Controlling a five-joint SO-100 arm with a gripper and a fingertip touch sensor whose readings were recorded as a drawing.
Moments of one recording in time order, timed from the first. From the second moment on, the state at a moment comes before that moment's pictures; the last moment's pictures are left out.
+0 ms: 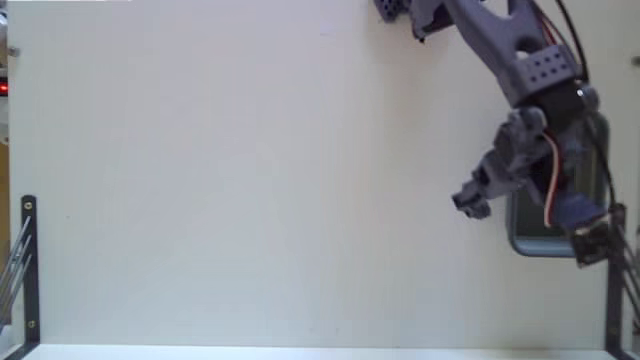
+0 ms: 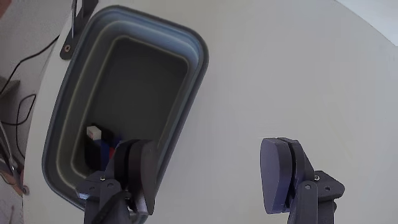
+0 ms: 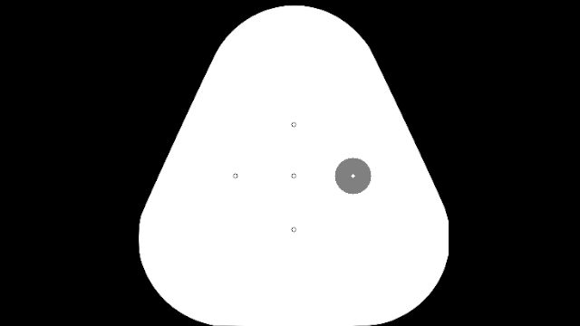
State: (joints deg) arm -22.4 108.9 86.0 82.2 -0.3
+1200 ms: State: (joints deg) arm -2.1 135.9 111.3 82.2 -0.1
